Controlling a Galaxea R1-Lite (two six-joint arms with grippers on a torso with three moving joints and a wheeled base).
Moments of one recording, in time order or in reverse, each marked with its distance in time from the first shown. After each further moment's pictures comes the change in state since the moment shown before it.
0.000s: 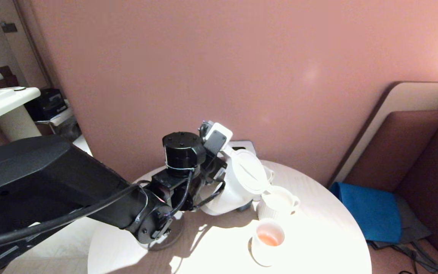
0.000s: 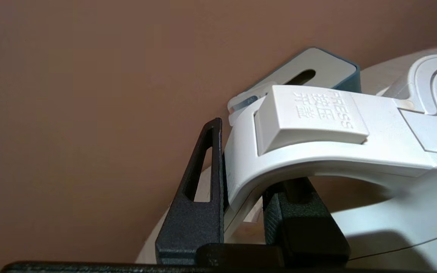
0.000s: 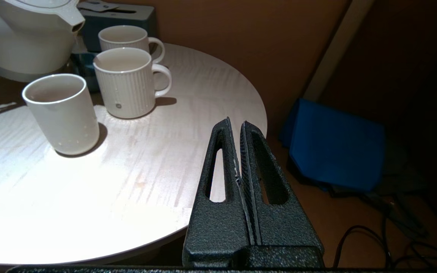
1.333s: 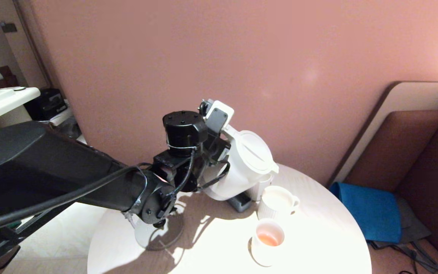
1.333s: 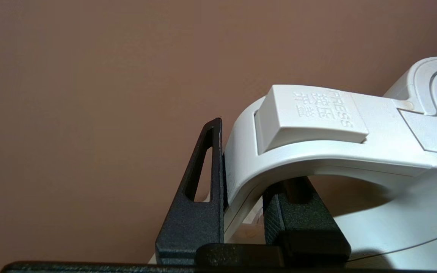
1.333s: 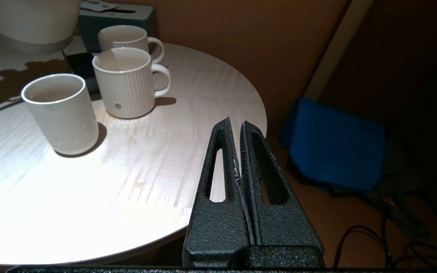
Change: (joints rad) left arm 0.005 -0.018 -0.152 0.098 0.004 -0.035; right arm 0.000 0.000 0.000 0.000 0.000 0.000
